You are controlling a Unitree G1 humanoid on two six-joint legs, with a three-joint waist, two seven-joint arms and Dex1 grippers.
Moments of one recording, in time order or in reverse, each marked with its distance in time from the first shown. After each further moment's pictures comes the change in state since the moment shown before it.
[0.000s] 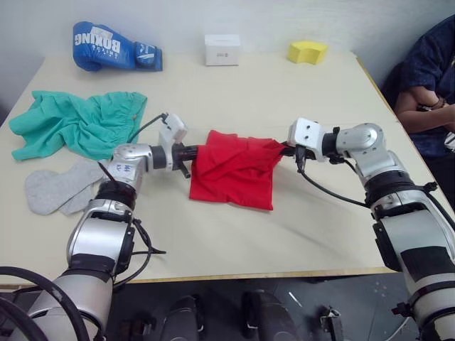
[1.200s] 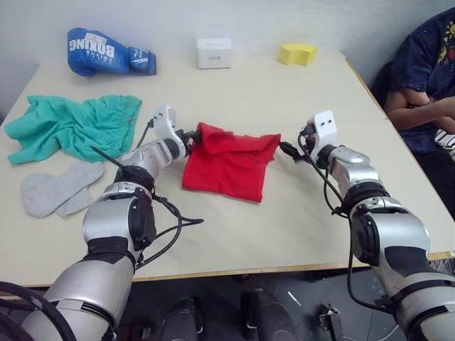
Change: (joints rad) left arm -0.153 -0.119 0.472 0.143 -0.150 0.481 0.662; right arm 0.061 0.136 -0.433 0.106 0.195 0.411 -0.413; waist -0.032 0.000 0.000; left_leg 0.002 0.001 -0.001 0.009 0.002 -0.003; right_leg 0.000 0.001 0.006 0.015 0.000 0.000
